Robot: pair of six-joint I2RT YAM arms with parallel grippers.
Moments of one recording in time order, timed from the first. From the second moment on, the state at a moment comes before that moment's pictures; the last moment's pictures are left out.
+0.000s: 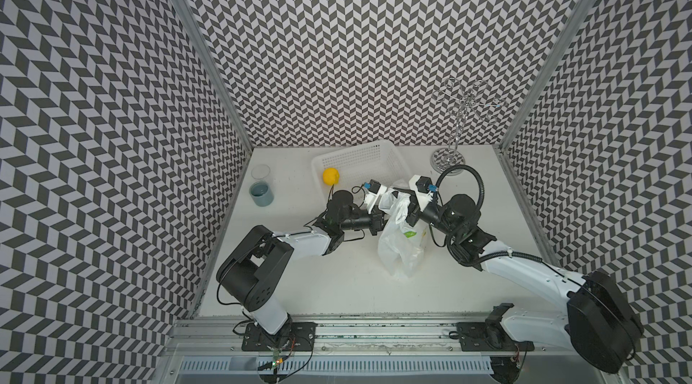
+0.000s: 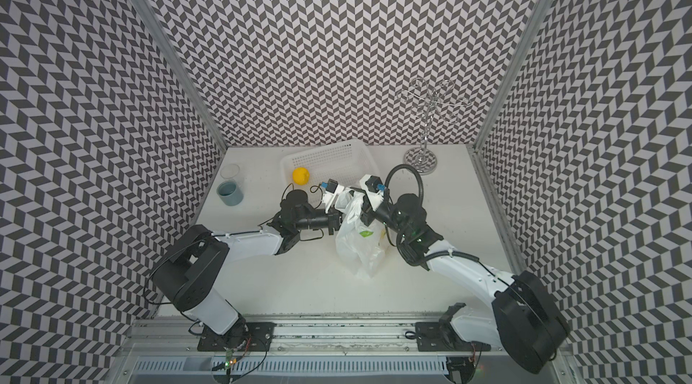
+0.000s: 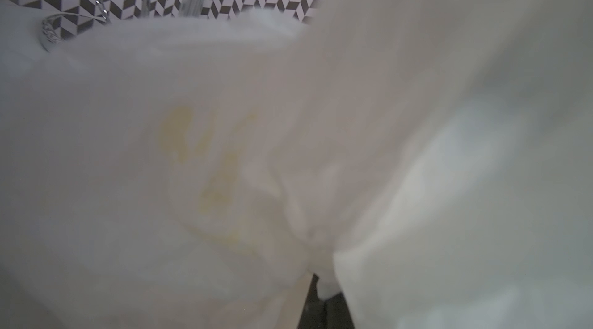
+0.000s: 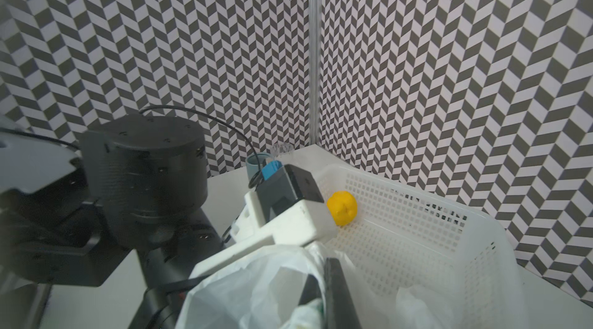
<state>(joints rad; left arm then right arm) -0.59 1.64 0.75 0.76 0.81 -0.52 0.60 1.25 0.69 0.58 -0.35 -0.05</state>
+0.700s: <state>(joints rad) -0.66 1.70 0.75 0.88 0.76 -0.60 0.52 1.36 0.72 0.69 -0.62 0.09</state>
